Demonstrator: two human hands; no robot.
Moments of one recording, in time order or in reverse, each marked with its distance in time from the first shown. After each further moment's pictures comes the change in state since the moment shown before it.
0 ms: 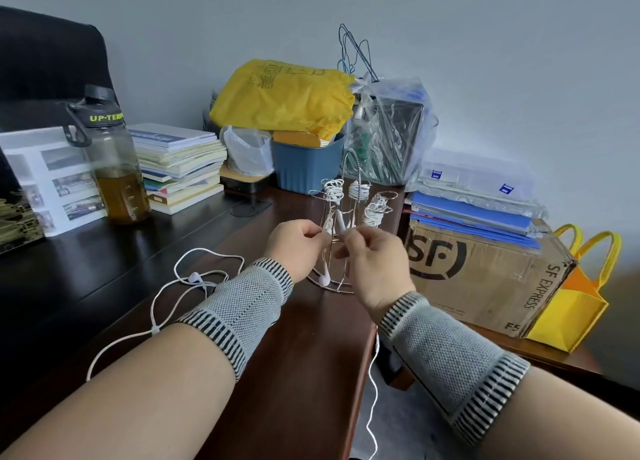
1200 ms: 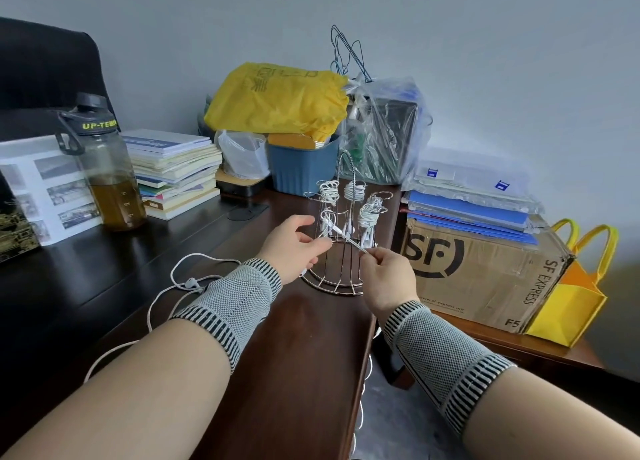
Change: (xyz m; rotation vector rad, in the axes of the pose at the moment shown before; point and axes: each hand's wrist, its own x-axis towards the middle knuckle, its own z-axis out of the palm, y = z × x) left_hand 0.014 -0.014 -0.001 -0.139 -0.137 -0.013; right_hand 0.011 0.047 -0.004 -0.151 0.067 0.182
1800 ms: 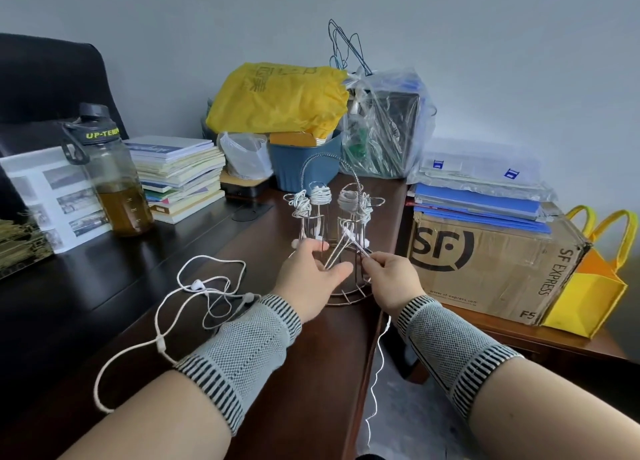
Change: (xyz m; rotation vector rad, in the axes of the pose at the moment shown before) left_hand -0.045 0.004 0.025 0.227 0.072 -0.036; right_hand 0.005 0.013 -0.006 0.021 -0.159 0.014
